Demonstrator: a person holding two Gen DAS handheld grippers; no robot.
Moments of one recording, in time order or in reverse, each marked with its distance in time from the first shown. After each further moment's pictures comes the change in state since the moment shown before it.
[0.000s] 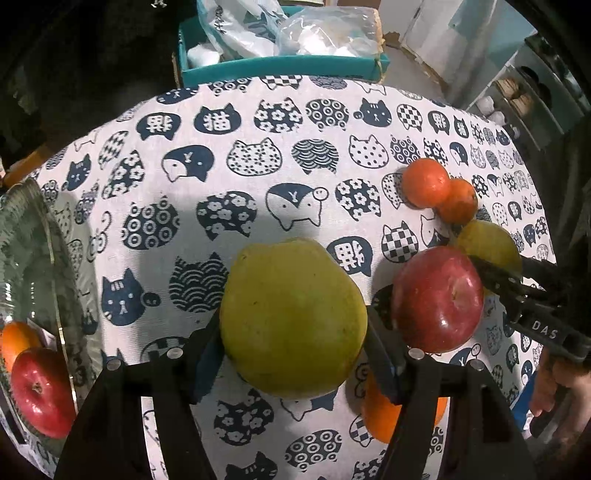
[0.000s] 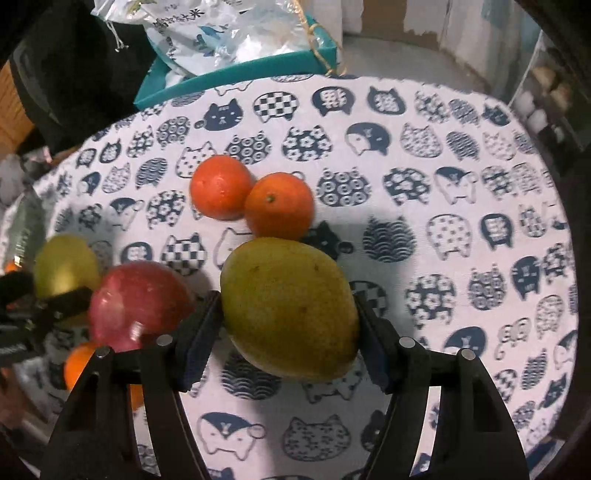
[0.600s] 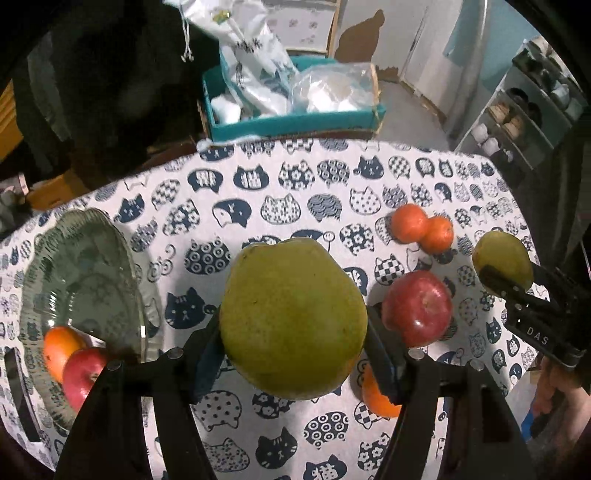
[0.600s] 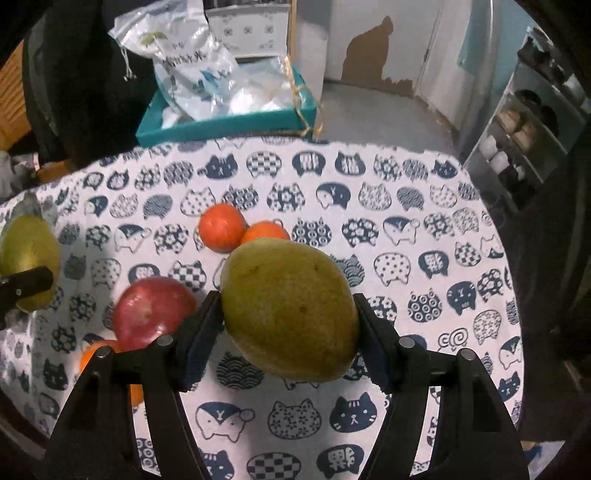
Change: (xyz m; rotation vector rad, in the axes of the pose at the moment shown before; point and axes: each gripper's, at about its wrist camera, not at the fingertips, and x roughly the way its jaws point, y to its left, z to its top) left arm -0.068 0.008 -0.008 0.013 -0.163 0.037; right arm -0.061 0.014 -0.004 -0.036 -0.173 -0.114
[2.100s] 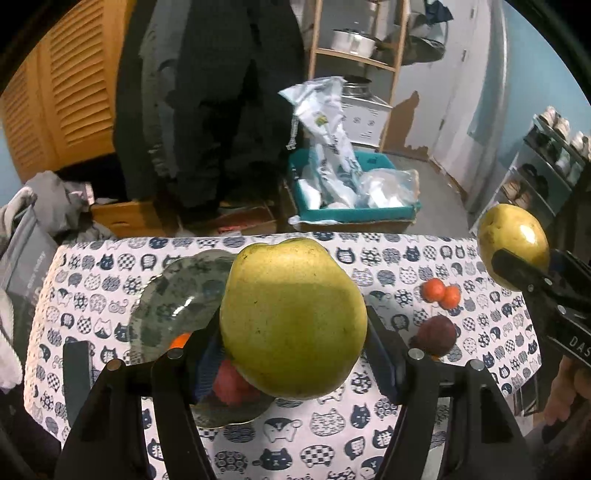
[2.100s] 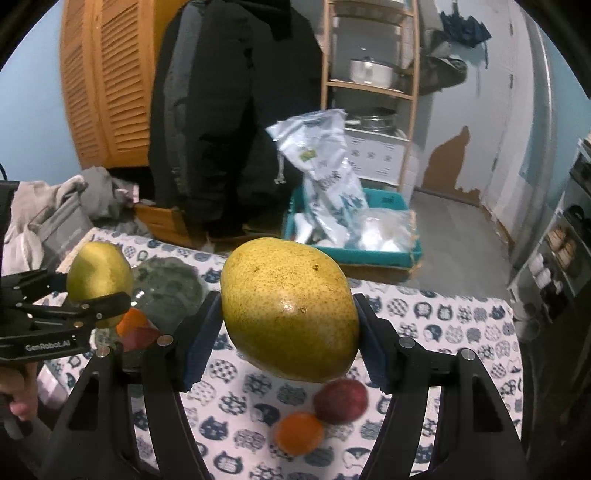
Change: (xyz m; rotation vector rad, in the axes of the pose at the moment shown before) left arm -0.141 0.103 -0.028 -0.137 -0.271 0.084; right arm -0.143 0.153 0.051 -0.220 -0.318 0.228
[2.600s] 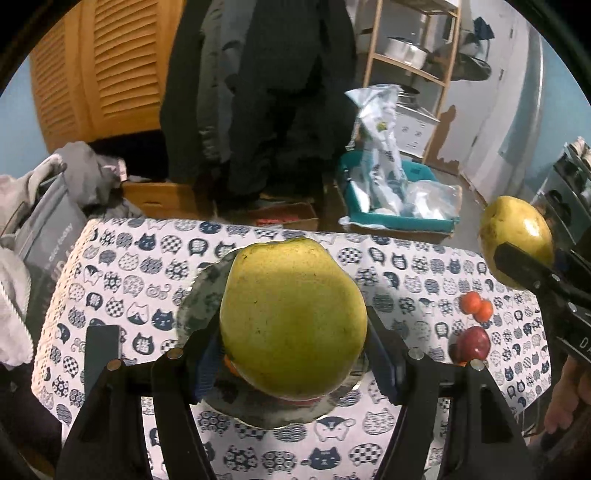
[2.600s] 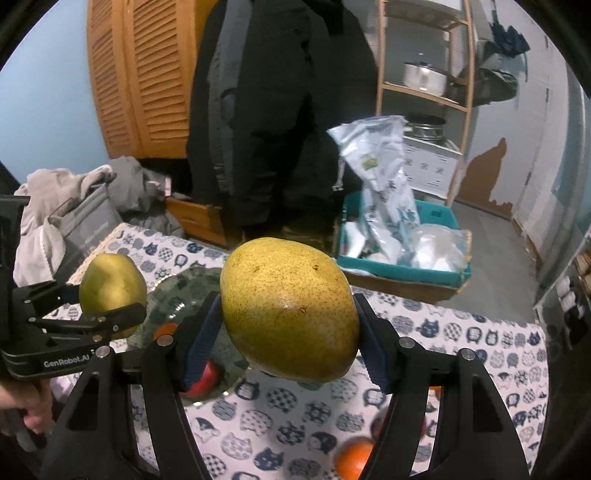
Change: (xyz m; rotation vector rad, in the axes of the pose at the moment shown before) left arm 0.003 0.074 -0.005 -0.105 0.010 0.068; right arm 0.038 0.071 0.026 -0.060 0.017 0.101
